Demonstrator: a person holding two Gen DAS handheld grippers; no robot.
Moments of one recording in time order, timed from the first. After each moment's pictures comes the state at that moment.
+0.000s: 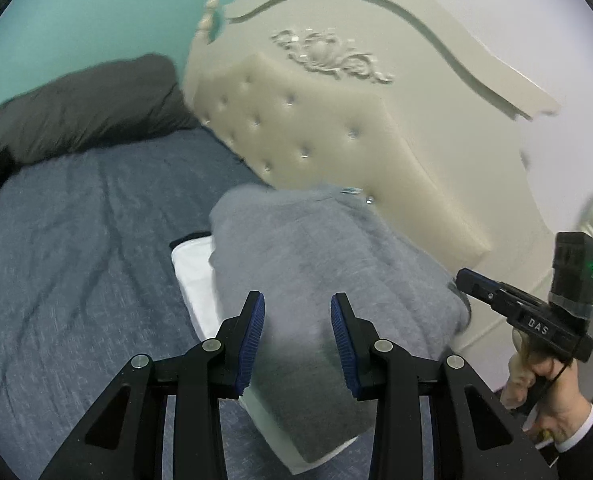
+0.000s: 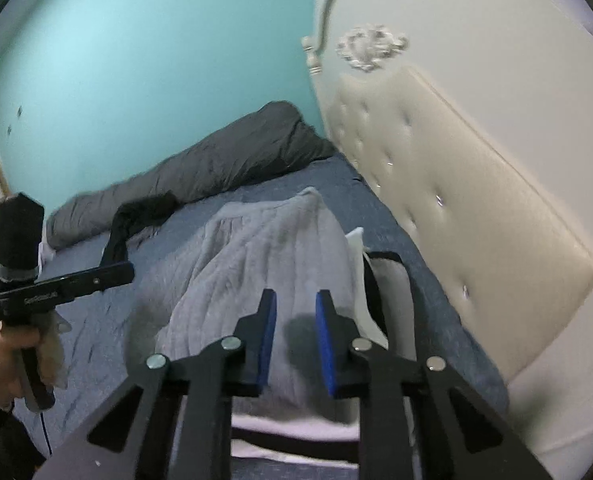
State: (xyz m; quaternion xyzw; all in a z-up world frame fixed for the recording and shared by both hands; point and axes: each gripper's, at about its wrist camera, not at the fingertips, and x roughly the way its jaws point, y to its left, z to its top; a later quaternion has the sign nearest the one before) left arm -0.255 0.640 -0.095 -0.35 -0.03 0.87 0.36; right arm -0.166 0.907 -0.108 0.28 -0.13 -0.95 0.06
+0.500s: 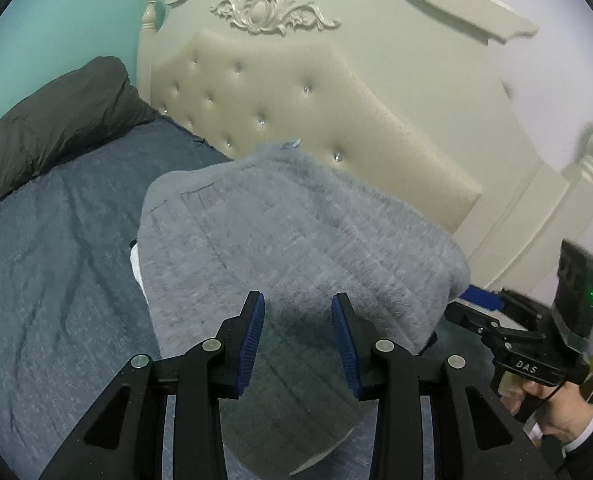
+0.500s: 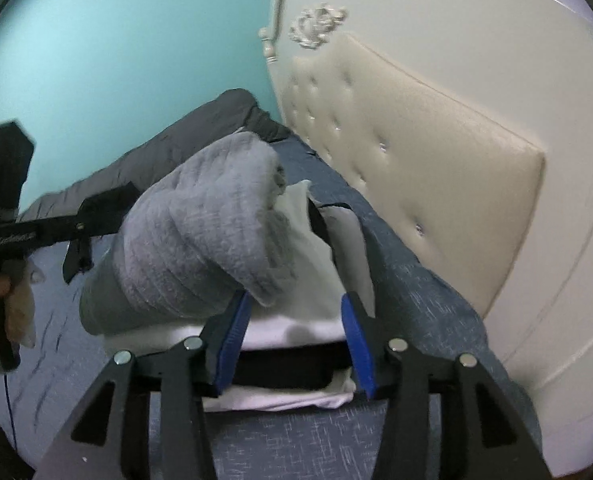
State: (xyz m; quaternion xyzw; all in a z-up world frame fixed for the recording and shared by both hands) left arm -0.253 0.706 -0.117 -0.38 0.05 0.83 0.40; right arm -0.134 0.907 -0.159 0.31 -0.08 -0.95 0.00
